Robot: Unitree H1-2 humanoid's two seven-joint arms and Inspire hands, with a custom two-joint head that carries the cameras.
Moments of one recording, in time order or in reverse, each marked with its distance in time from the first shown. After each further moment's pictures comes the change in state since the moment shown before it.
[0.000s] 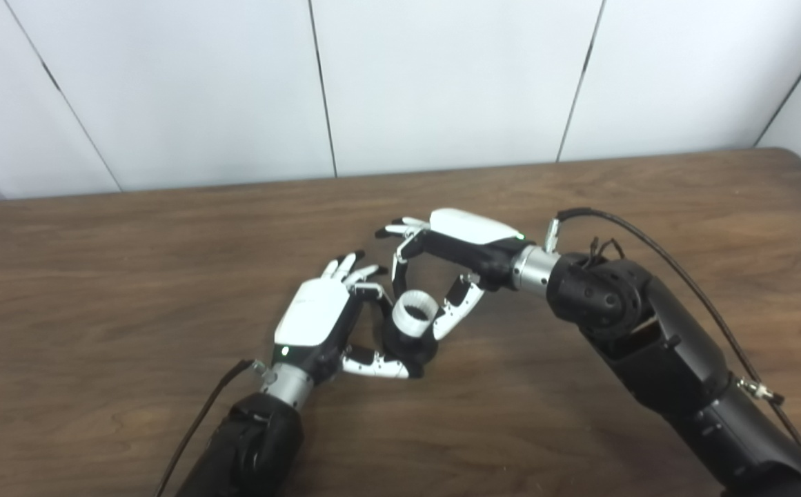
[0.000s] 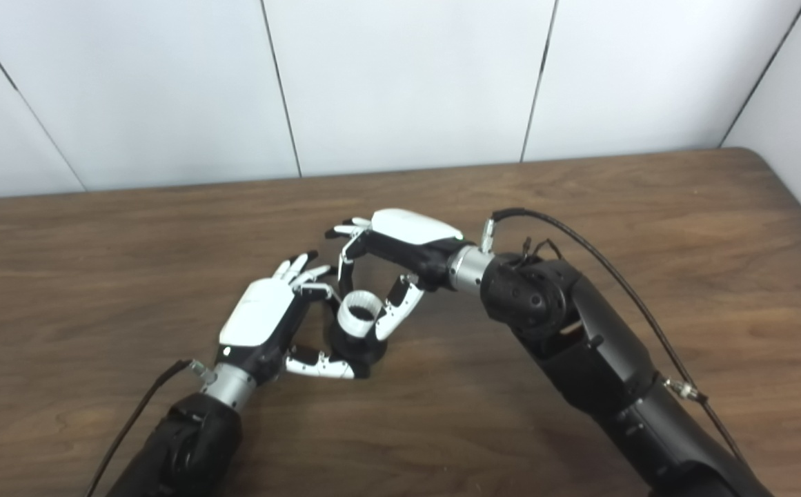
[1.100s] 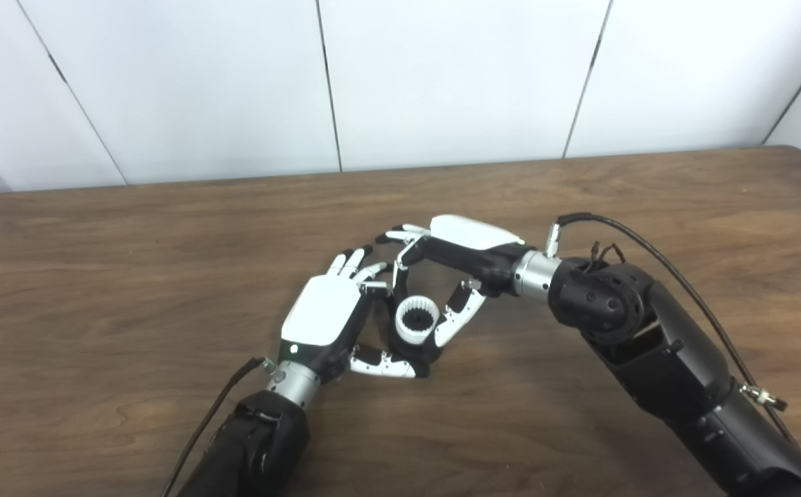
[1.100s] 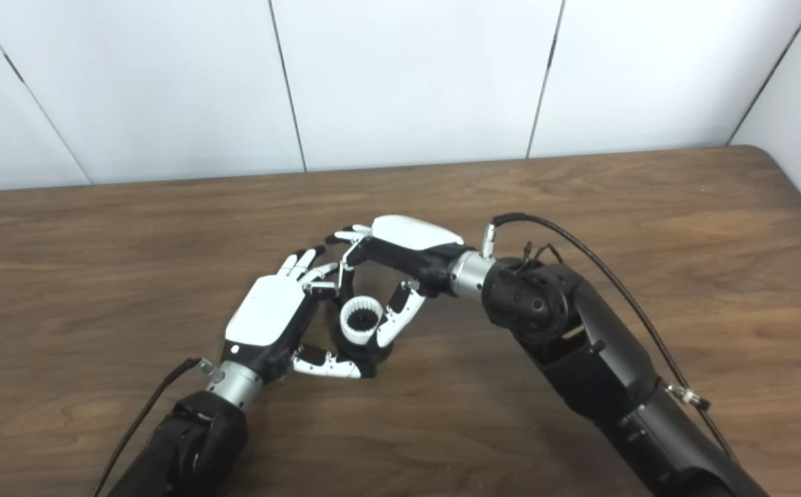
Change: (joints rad) left arm 0.006 0.015 -0.034 -0.035 0.056 0.024 0.003; right arm 0.008 0.007 0.008 -0.004 0.006 0.002 0.018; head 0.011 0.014
